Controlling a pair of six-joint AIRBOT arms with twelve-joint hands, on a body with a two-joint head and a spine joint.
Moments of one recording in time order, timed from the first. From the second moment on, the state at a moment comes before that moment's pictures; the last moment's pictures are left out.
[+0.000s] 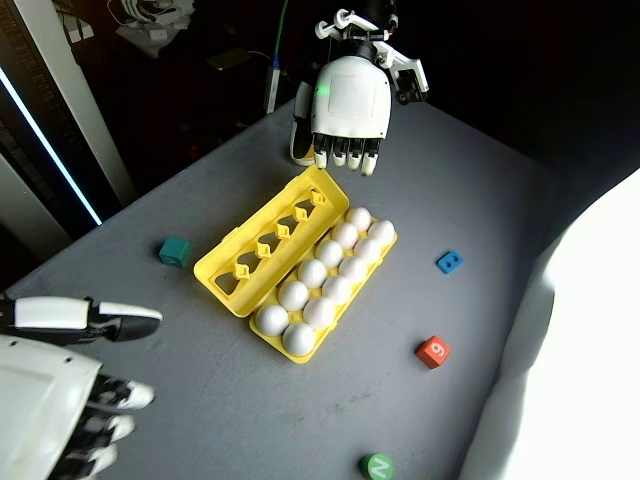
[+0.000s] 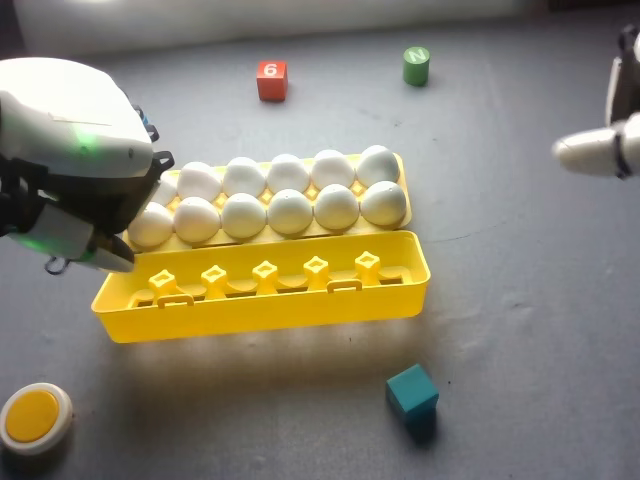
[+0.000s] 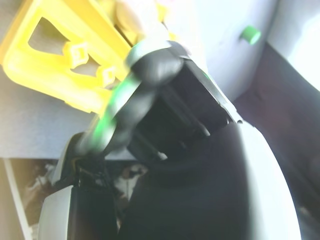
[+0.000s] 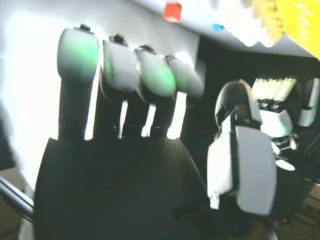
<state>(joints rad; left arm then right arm) 0.34 -0.84 1.18 2.08 -0.55 -0.70 -0.44 -0.78 0.97 0.39 0.36 -1.18</state>
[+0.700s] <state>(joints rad) 0.32 -0.84 1.18 2.11 -0.55 -0.69 -0.48 -0.74 0.93 0.40 0.38 -1.17</state>
